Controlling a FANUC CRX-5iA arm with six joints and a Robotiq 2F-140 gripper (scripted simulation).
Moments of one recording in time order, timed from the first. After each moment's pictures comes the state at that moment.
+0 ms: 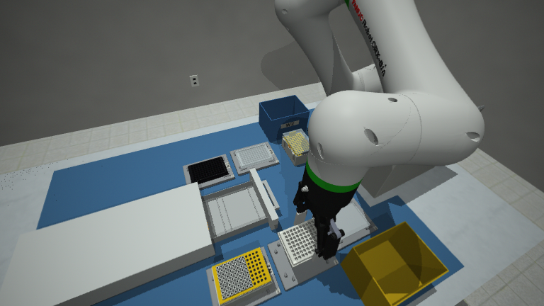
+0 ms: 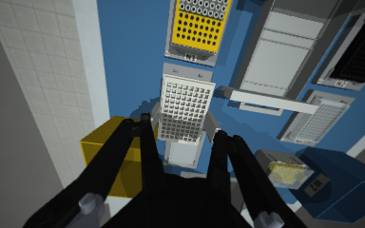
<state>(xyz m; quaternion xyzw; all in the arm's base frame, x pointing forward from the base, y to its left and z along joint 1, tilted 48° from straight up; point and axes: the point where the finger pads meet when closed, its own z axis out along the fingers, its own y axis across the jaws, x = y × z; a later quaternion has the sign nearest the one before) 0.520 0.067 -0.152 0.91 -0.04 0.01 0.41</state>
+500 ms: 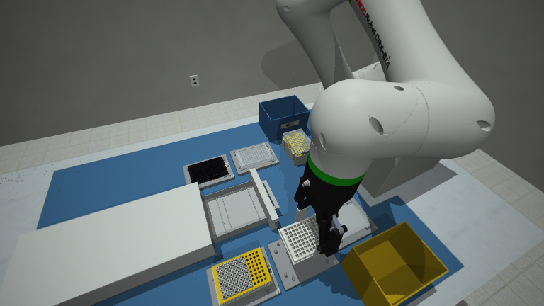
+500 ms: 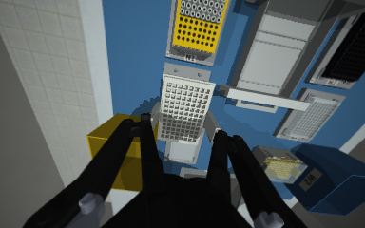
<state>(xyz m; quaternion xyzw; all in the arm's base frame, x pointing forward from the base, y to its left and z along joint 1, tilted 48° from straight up) 0.520 0.080 -0.140 0.91 -0.04 0.01 0.41</state>
